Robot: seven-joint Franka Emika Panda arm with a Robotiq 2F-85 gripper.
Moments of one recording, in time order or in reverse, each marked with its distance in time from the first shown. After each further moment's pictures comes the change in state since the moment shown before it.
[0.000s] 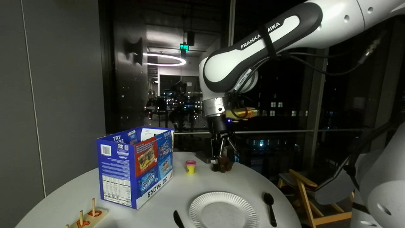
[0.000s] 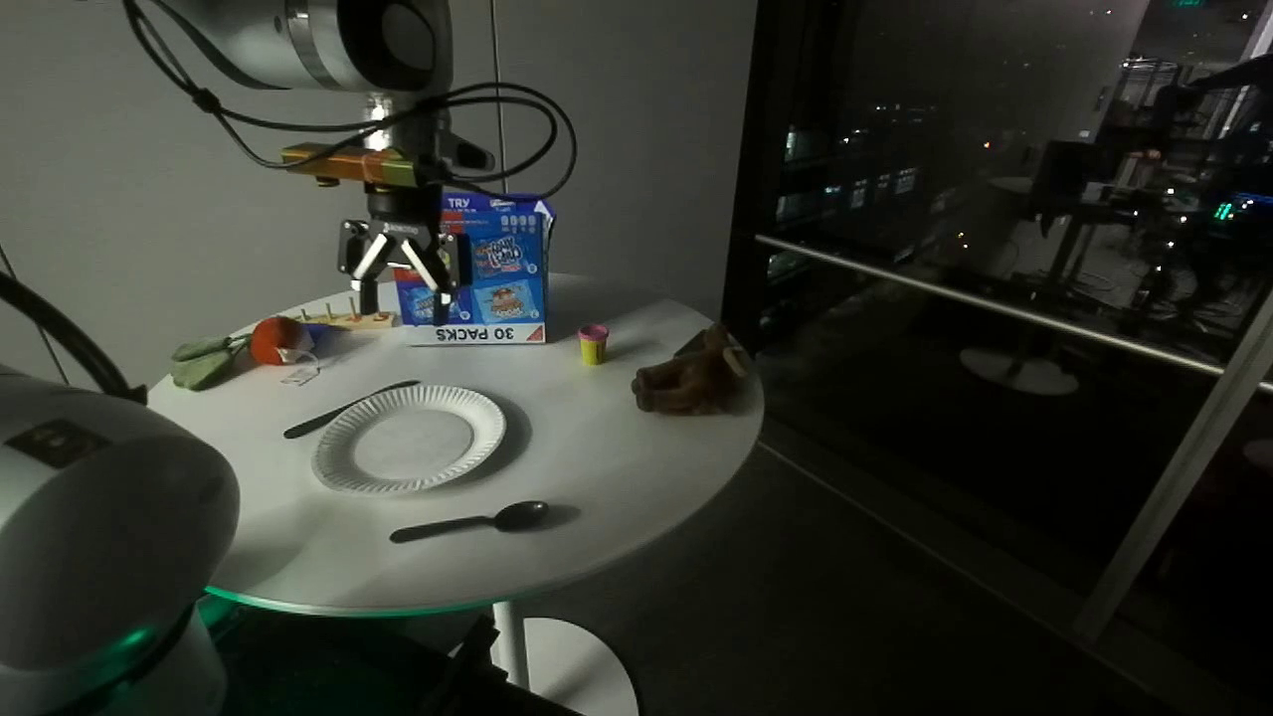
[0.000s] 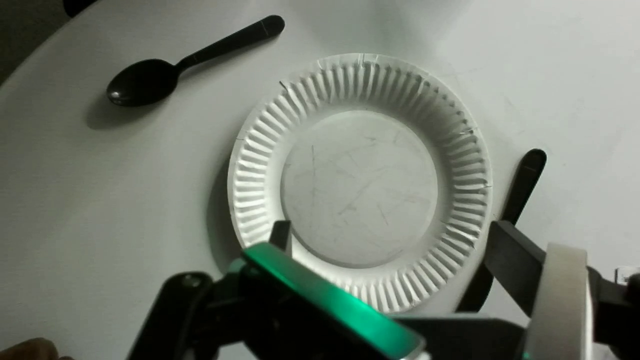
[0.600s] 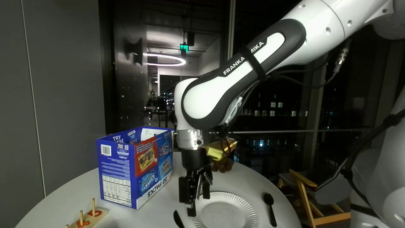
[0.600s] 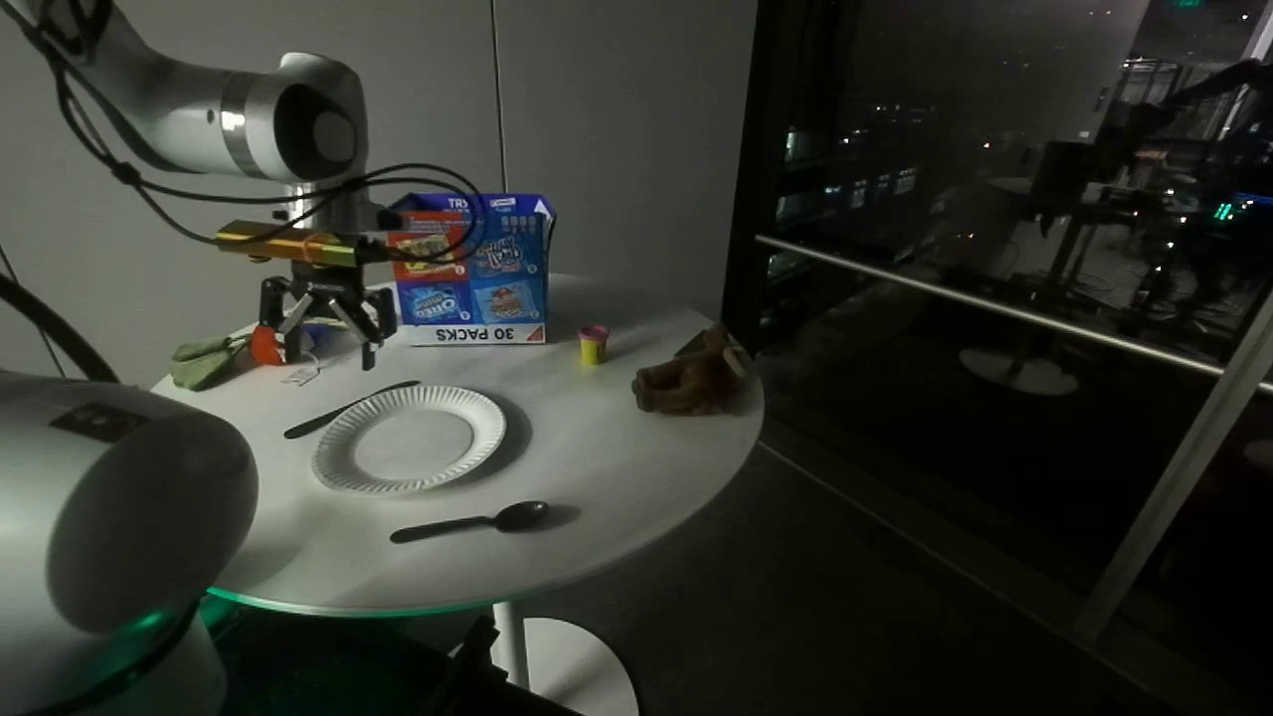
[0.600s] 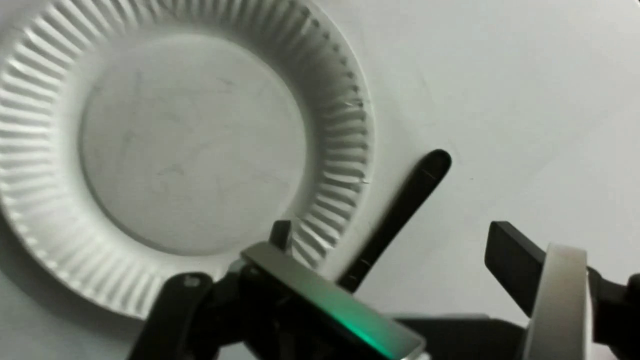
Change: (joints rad) arm 0.154 0.161 0.121 -0.070 0.099 0.290 -0.047
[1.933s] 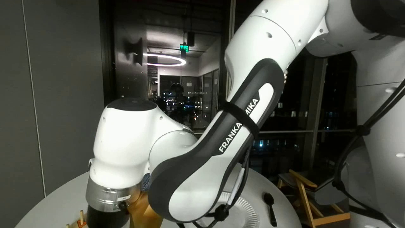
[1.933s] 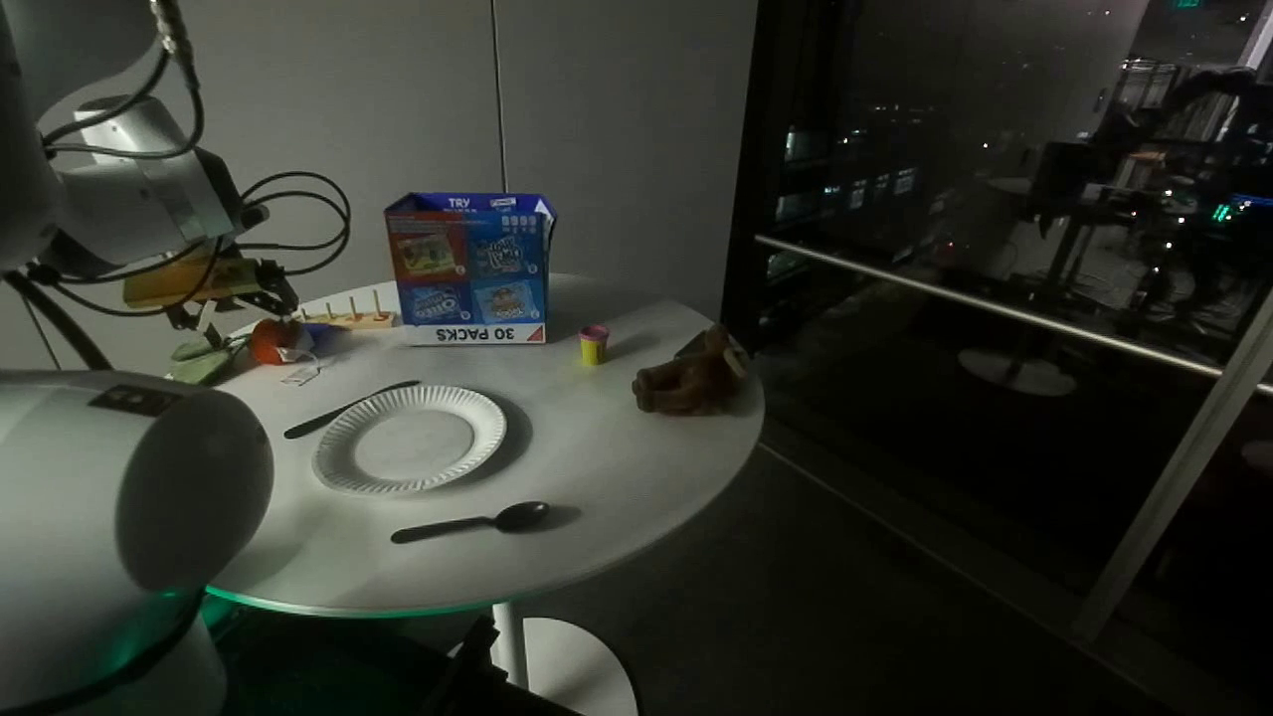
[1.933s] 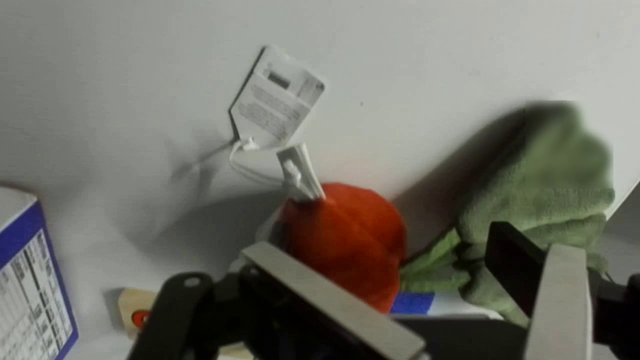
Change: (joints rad) arm 0.179 0.358 0.174 0.178 -0.594 0.602 0.472
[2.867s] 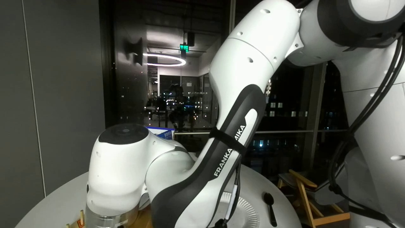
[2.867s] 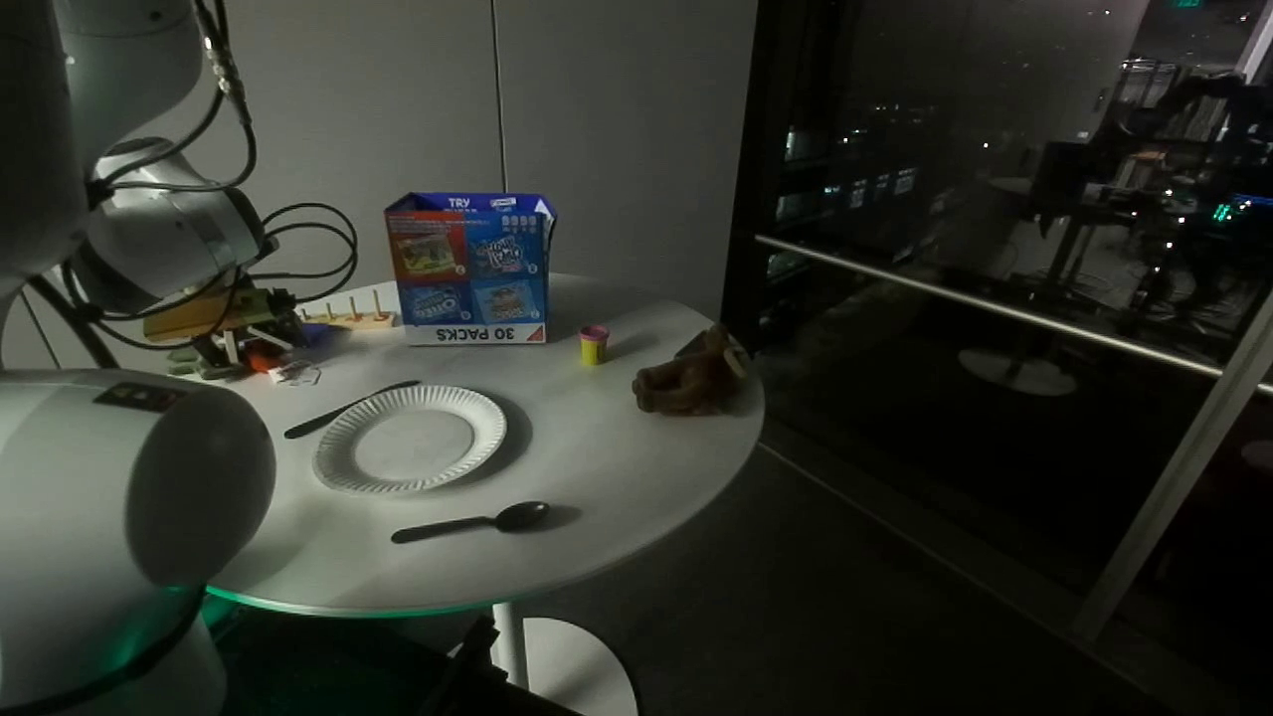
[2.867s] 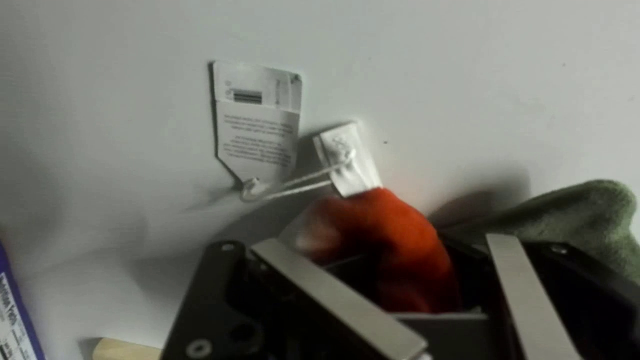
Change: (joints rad) arm 0.030 0.121 -0.050 0.041 -0.193 0.008 0.139
